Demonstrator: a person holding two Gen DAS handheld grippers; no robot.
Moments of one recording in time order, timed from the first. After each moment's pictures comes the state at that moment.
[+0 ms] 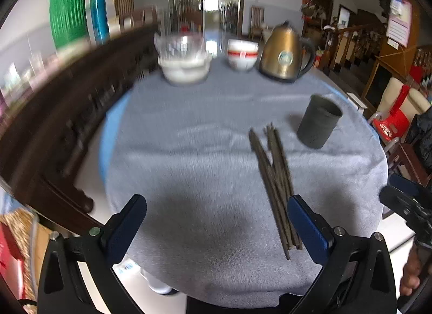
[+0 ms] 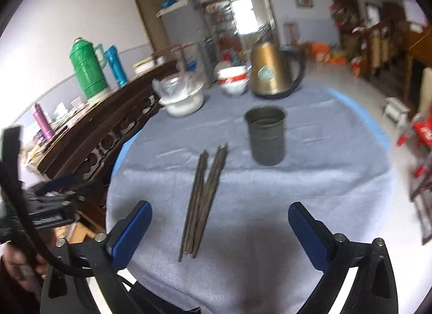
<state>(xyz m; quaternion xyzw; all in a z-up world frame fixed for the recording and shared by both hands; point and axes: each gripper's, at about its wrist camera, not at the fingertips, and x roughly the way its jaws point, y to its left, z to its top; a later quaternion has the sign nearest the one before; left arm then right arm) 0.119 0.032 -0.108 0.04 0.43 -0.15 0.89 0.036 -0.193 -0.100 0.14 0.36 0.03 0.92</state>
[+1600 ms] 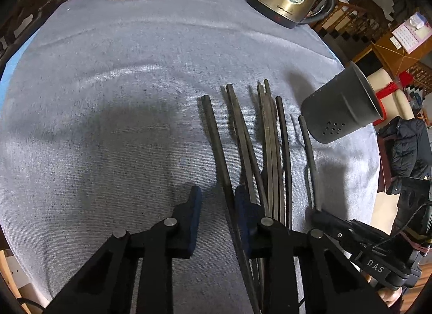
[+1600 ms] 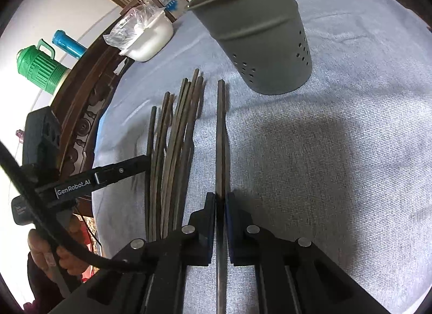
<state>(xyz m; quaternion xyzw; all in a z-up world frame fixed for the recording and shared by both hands) 0.252 -0.040 -0.215 -0.03 0.60 -0.24 0.77 0.145 -0.235 -0.229 0.28 0.52 0.07 0.81</state>
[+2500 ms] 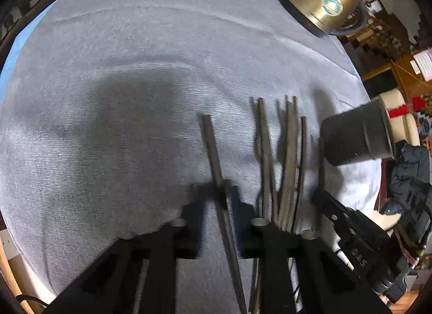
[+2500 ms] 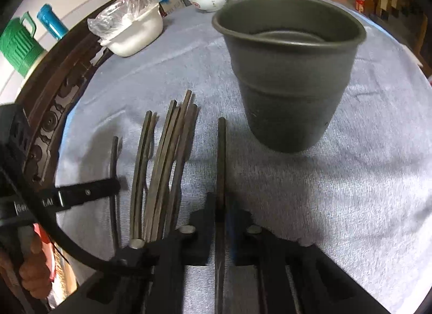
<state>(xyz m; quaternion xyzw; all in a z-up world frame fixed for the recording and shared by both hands) 0.300 -0.014 -0.215 -0.08 0.64 -0.19 0.74 0.204 -0.215 -0.218 0.17 0.54 0.01 0.83</state>
